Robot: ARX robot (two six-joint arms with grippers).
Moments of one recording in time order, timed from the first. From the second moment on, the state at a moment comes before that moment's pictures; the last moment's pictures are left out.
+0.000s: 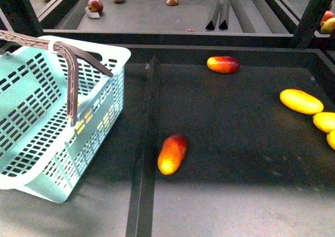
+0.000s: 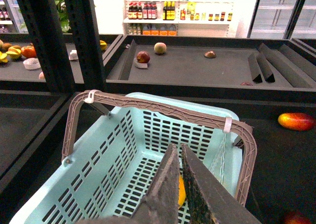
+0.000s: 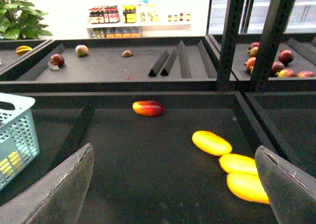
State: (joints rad) left arm 0.00 1.17 0.12 1.04 0.00 -0.02; right arm 0.00 0.00 0.02 0.00 0.00 0.00
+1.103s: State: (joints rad) left arm 0.00 0.26 0.02 0.27 0.00 -0.01; right arm 0.00 0.00 0.02 0.00 0.00 0.00
